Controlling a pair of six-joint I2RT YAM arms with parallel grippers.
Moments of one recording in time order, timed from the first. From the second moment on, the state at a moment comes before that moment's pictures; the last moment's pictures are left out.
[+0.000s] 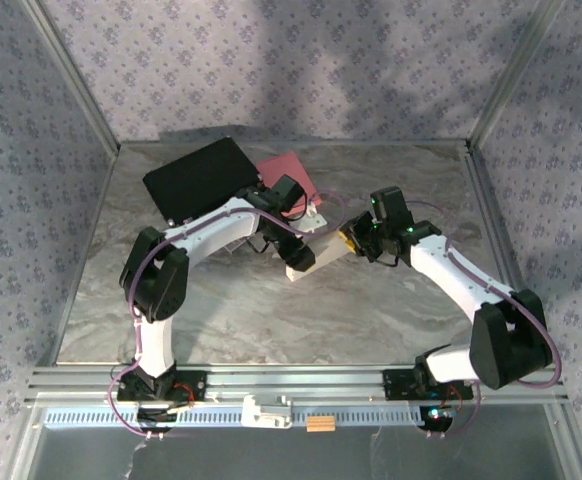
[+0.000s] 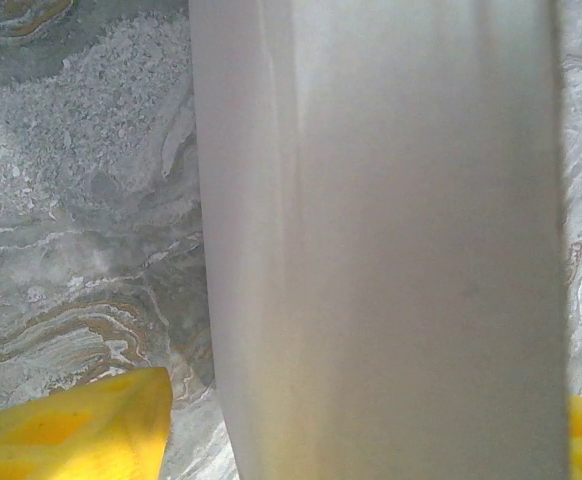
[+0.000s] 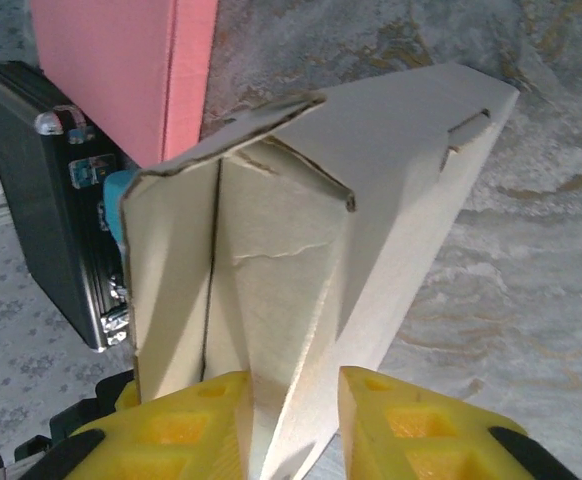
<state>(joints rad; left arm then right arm) -0.73 1.91 1.55 -0.87 0.37 0.28 0.37 1.36 0.95 -0.46 -0.28 1.25</state>
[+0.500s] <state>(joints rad) -0.71 1.89 1.52 -0.93 0.37 0.43 0.28 1.24 1.12 -0.78 -0.27 1.07</state>
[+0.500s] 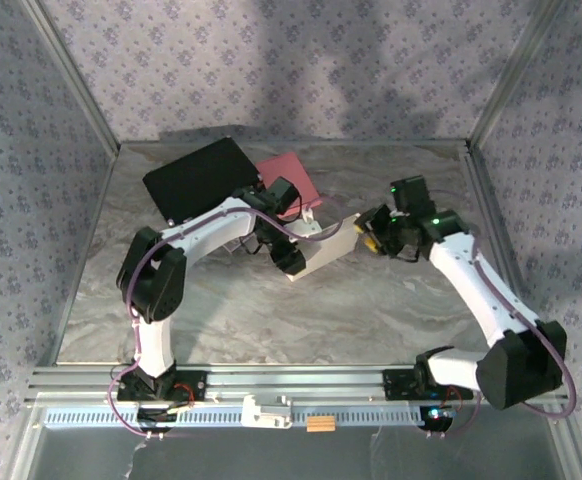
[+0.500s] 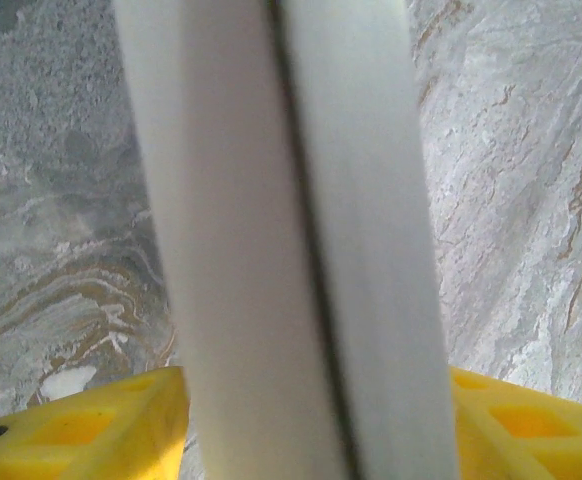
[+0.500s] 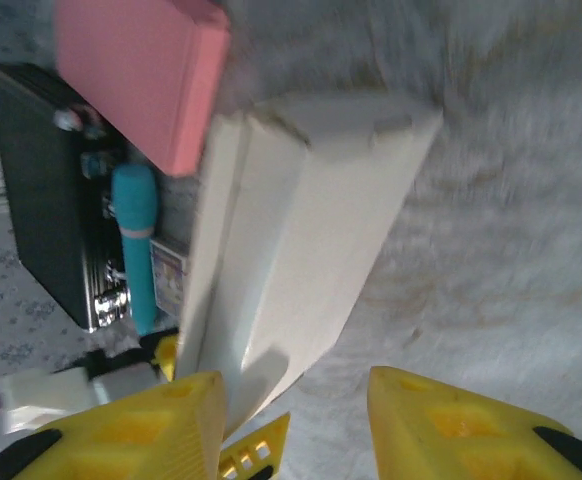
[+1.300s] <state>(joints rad) -0.75 1.87 1.53 -0.92 0.37 0.37 0.13 1.23 1.22 -0.84 -0.17 0.57</state>
